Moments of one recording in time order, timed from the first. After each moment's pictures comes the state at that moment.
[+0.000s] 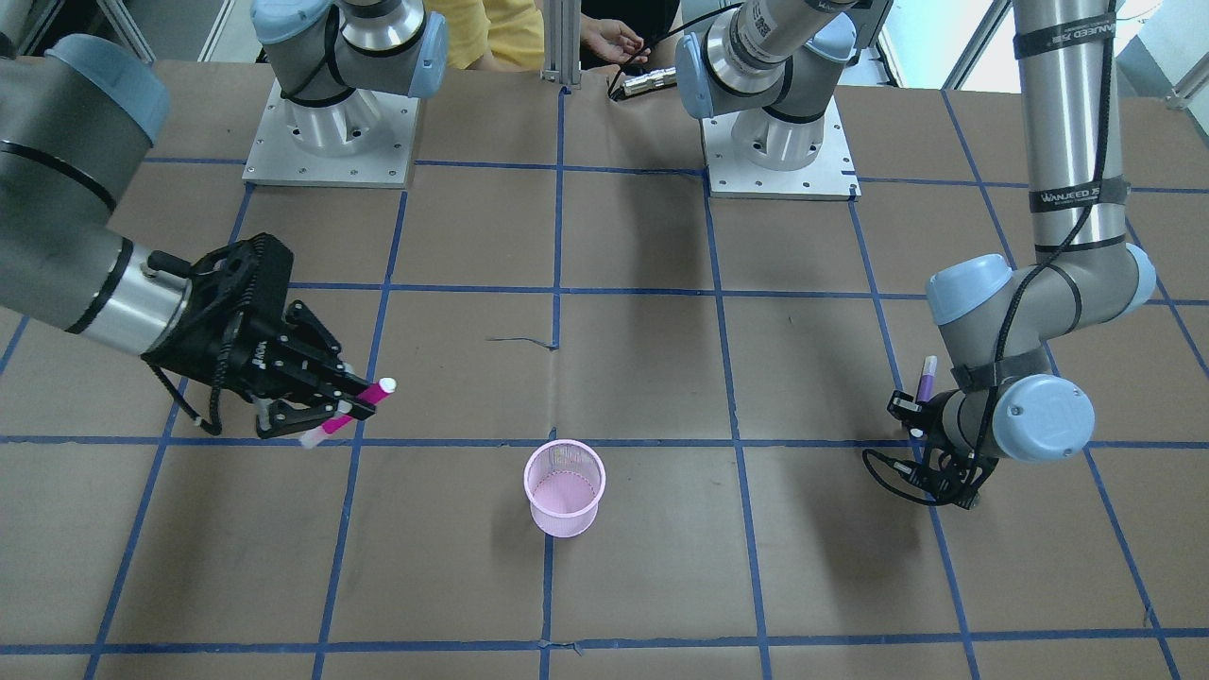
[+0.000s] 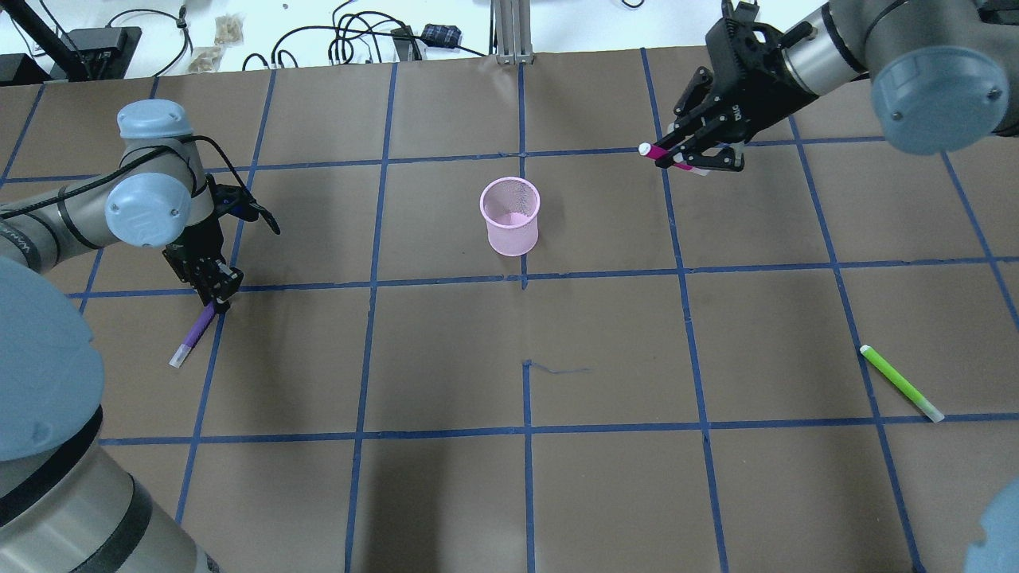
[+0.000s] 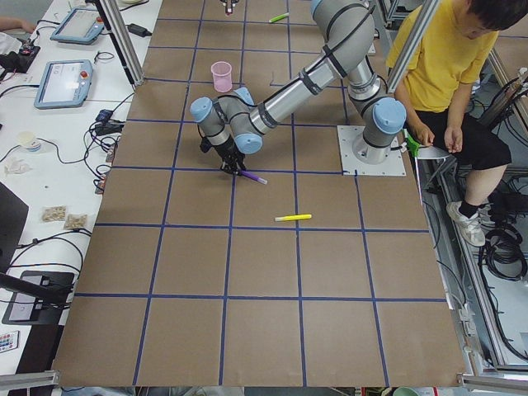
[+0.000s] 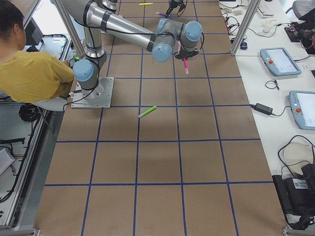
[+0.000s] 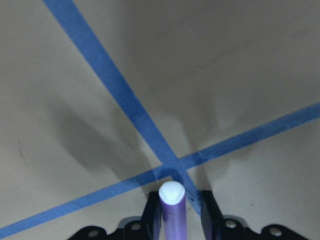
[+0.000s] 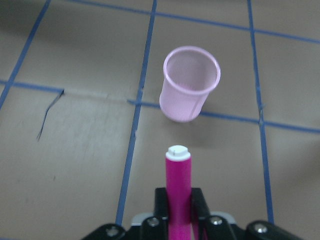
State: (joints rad) left arm -1.25 -2.12 -1.71 -1.20 1.86 0.74; right arm 1.42 -1.30 1.64 -1.82 -0.83 -1.92
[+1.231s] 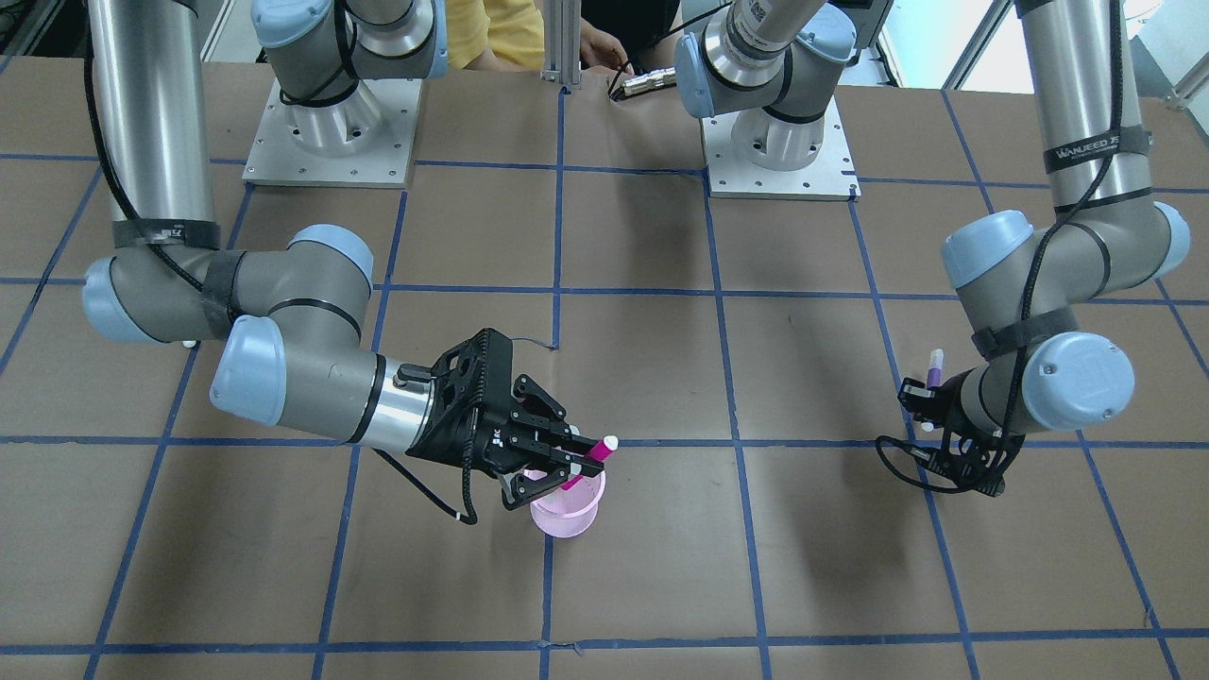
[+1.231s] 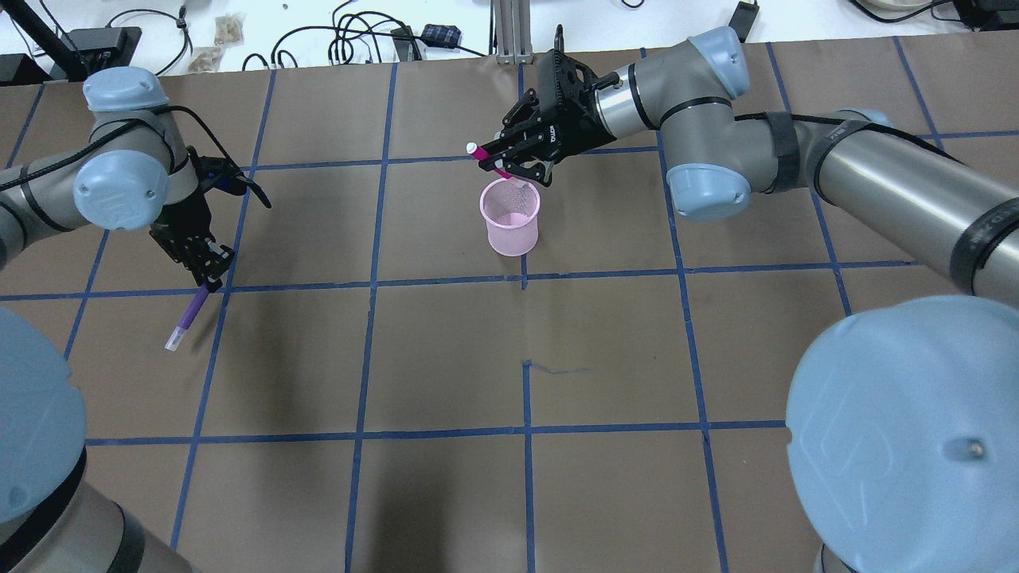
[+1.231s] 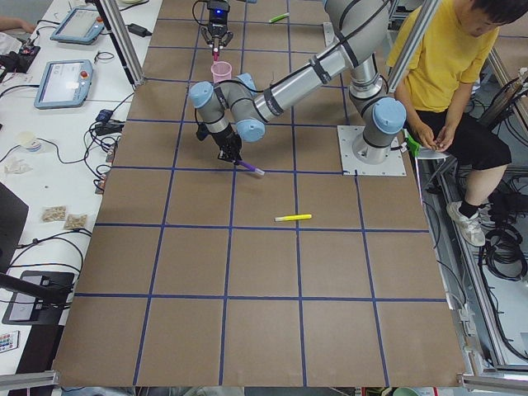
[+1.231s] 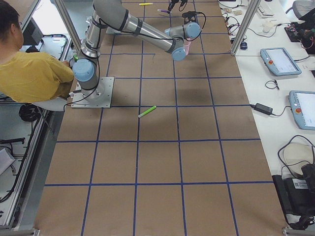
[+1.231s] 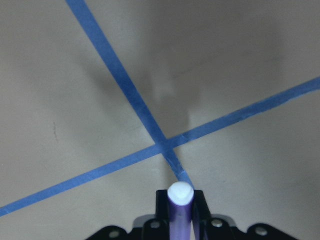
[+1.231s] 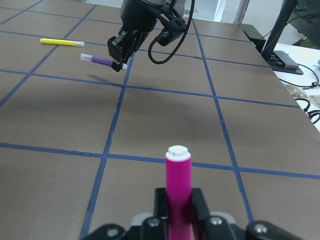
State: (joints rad) left arm -1.26 -2.02 -1.70 -1.25 1.81 0.72; right arm 1.65 -1.02 1.64 -2.40 -0.55 -1.49
